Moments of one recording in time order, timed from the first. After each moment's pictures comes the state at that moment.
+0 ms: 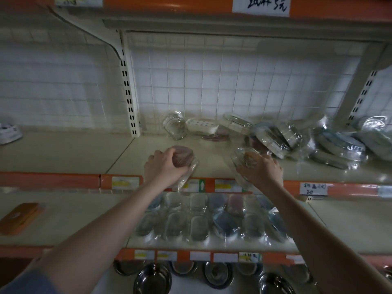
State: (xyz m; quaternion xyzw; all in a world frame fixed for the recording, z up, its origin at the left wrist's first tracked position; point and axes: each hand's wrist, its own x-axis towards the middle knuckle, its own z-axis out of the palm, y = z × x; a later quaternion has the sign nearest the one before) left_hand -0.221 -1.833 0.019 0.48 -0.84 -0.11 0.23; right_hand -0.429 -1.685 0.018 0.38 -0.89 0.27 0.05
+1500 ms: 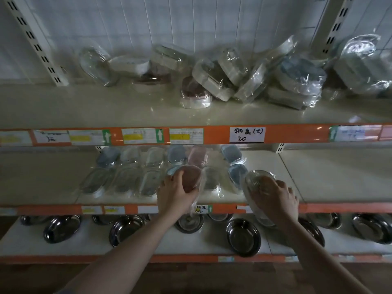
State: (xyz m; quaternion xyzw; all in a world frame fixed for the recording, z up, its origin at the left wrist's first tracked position) left_hand -0.401 -1.659 -0.184 0.52 -0.82 -0.20 0.13; right_hand -0.593 -1.495 -0.174 0.31 -0.93 0.21 -0.04
